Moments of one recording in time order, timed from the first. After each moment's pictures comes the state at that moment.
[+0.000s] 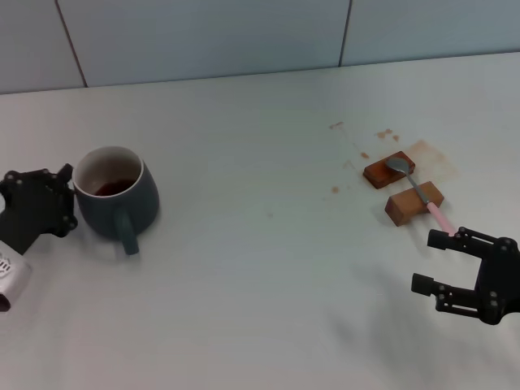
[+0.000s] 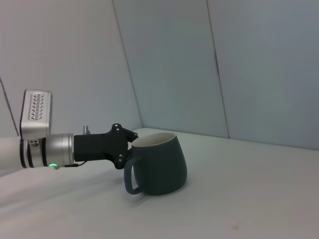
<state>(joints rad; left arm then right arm) -0.51 -2.07 0.21 0.04 1.61 1.08 0.26 0.26 2.02 -0.47 -0.49 -1.99 -1.71 0.98</state>
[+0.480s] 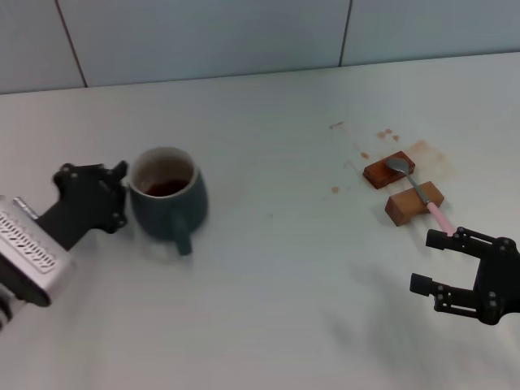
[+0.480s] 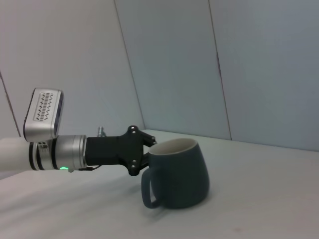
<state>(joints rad) -0.57 -2.08 0.30 -0.03 1.61 1.09 0.25 0.26 2.02 -0.47 -0.49 -1.99 -1.71 0.98</state>
